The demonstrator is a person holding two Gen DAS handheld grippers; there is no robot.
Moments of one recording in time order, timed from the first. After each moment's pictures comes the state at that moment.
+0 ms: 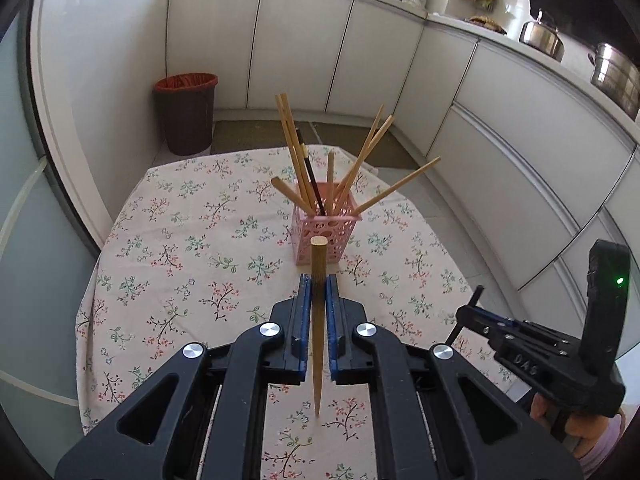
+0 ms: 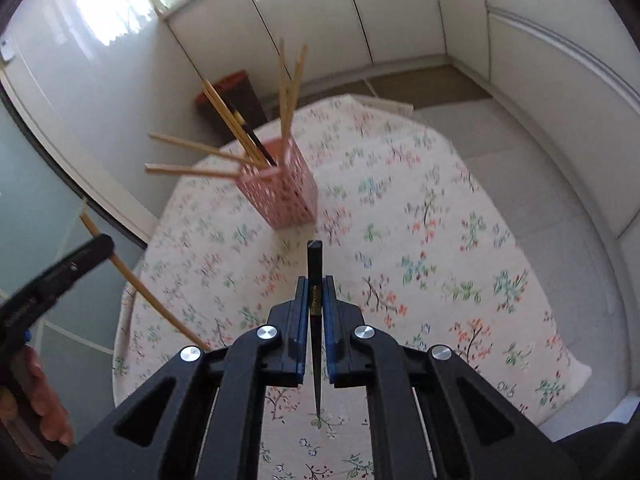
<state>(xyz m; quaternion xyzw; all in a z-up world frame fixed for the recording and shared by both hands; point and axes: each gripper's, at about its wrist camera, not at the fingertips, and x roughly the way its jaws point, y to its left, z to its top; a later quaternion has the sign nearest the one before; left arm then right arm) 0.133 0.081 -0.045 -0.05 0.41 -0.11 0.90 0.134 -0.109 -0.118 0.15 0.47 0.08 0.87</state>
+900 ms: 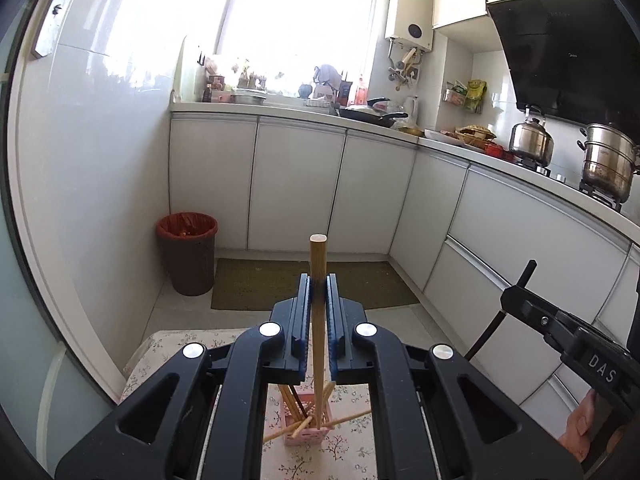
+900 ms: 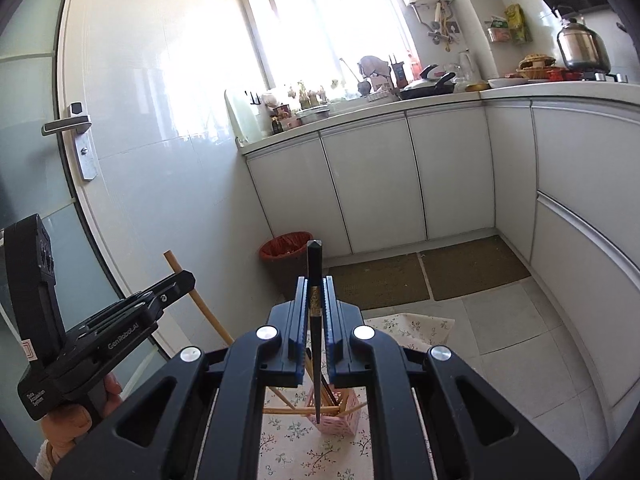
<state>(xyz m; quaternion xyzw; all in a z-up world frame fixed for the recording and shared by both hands) 0.221 0.041 0.114 -0.05 0.22 -0.08 0.97 0.220 -0.127 0.083 0.12 0.23 0.15 0.95</state>
